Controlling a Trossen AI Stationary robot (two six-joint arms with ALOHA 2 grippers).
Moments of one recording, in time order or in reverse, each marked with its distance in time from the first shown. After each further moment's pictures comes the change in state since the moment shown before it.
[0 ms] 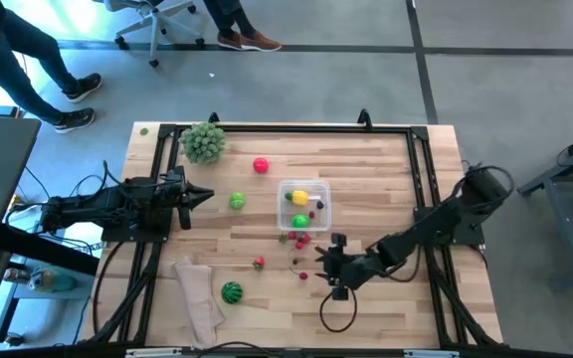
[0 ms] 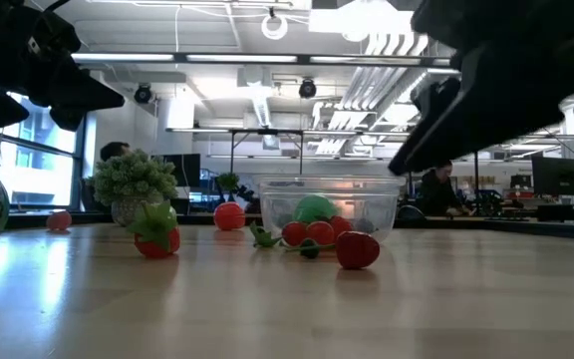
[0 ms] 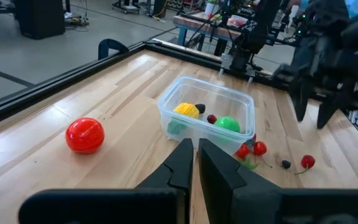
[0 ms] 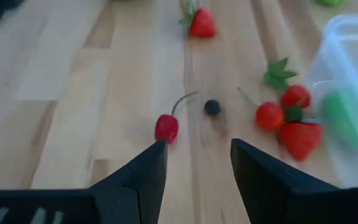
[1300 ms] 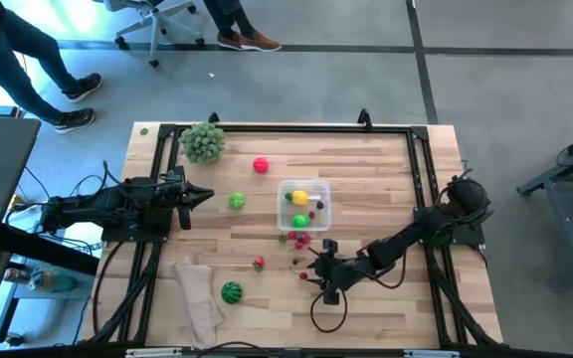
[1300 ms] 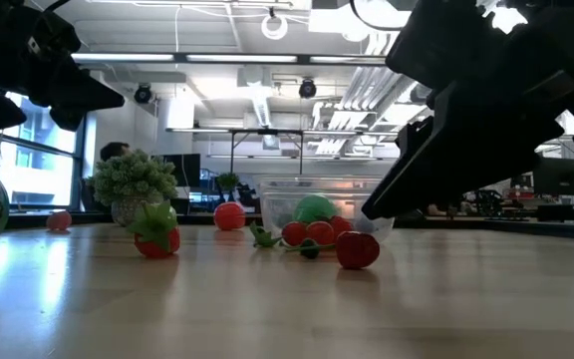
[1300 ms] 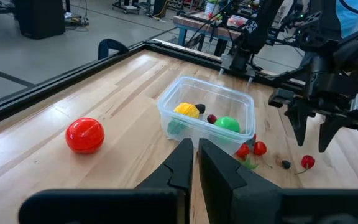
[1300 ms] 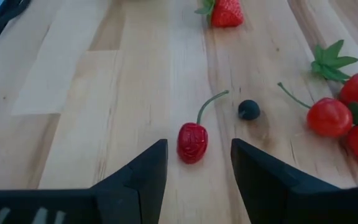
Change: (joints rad) left arm 0.000 0.000 0.000 0.000 0.000 0.000; right arm -0.029 0.156 0.002 0.218 -0.065 0.046
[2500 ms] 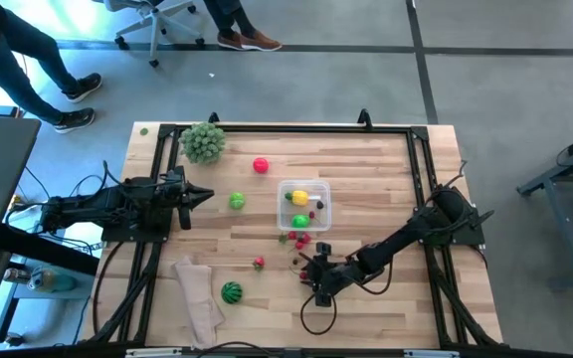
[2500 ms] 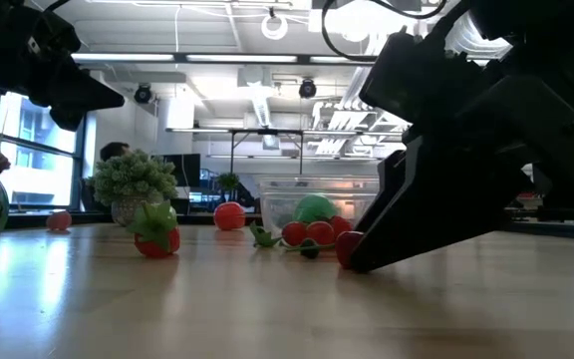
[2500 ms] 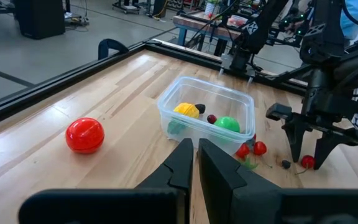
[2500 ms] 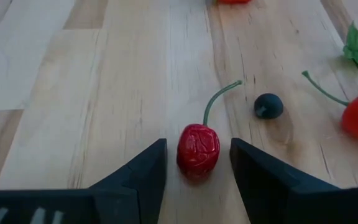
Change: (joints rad) left arm 0.000 0.000 0.000 0.000 0.000 0.000; right arm -0.017 0.135 0.088 -0.023 0.008 0.002
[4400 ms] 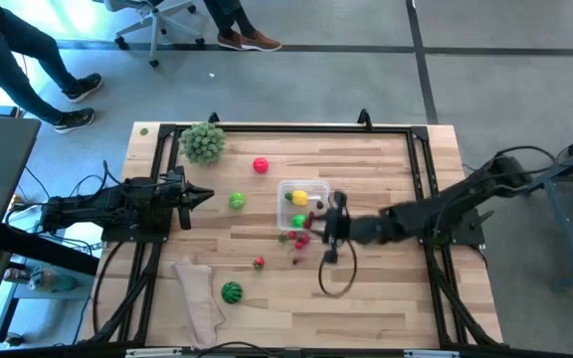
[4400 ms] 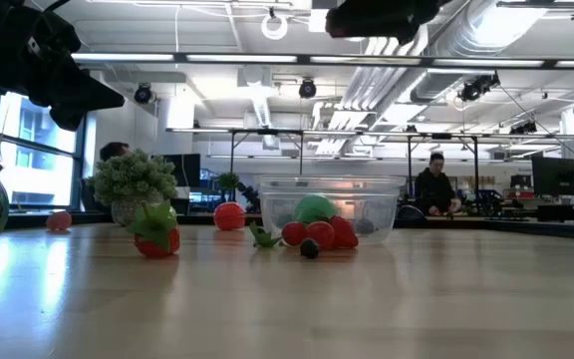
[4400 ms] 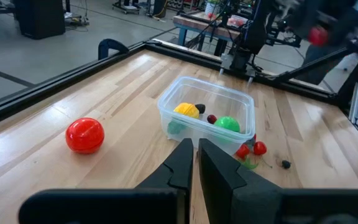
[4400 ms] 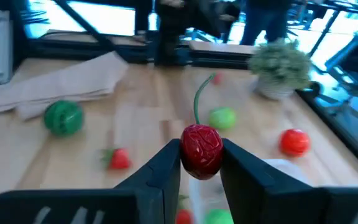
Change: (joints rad) left arm 0.000 0.000 0.000 0.000 0.000 0.000; right arm -0.153 -0.567 -0.002 -0.189 0.165 -0.322
